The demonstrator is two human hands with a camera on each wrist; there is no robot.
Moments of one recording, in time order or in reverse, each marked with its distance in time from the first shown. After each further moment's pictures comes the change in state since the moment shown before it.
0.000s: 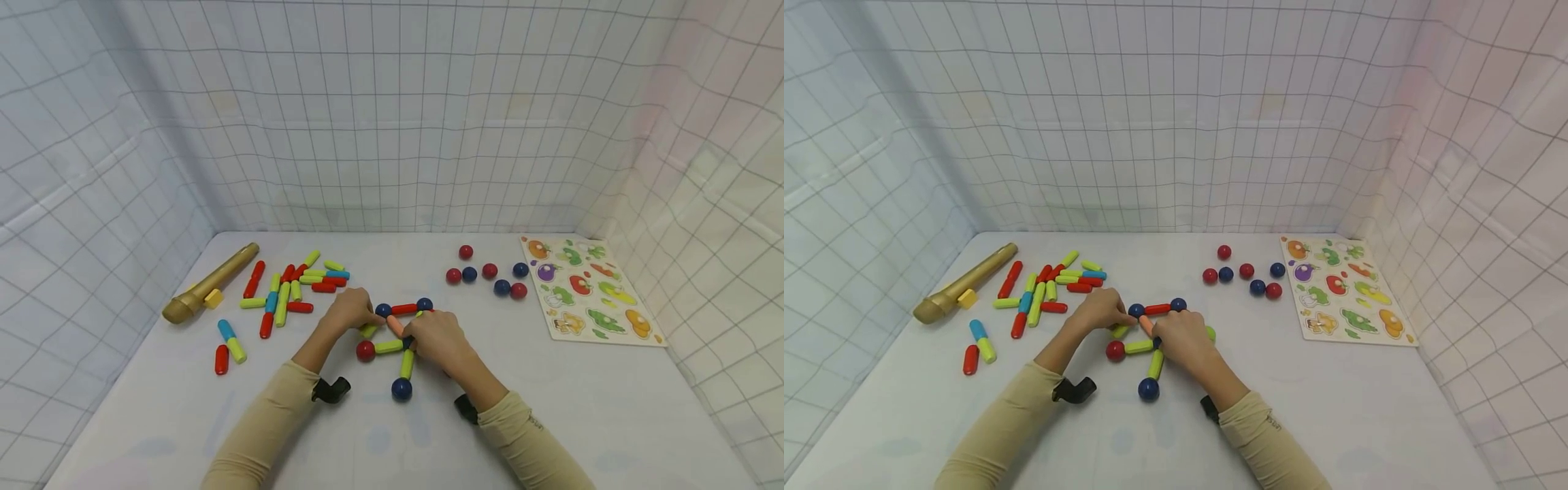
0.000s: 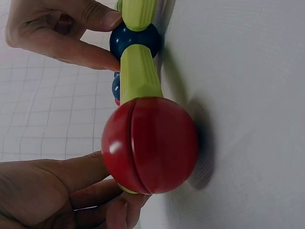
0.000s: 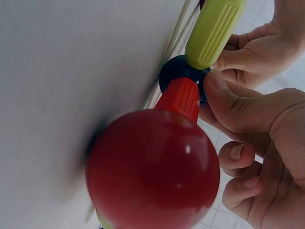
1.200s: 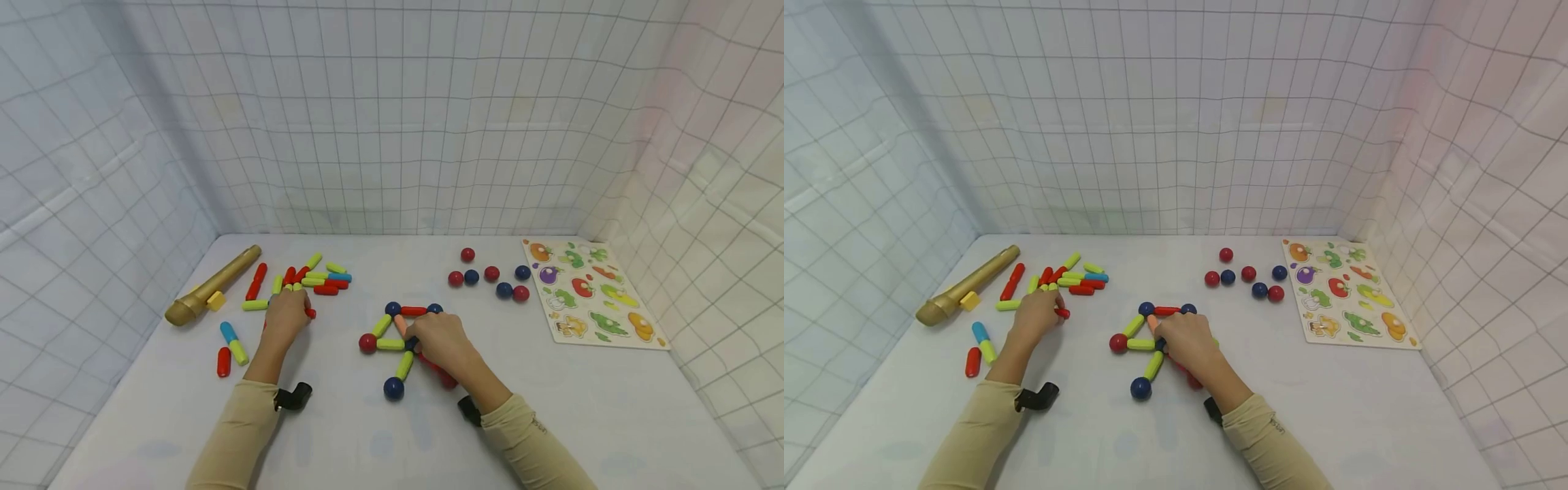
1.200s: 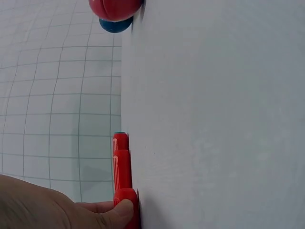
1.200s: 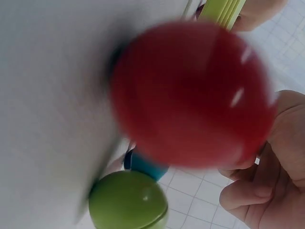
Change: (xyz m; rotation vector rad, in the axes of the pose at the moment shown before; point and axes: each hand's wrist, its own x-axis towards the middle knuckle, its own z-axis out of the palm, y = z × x) left_hand -0.032 -0.098 -0.018 0.055 0.285 -0.160; right_hand 0.001 0.003 0.003 0.049 -0.058 0.040
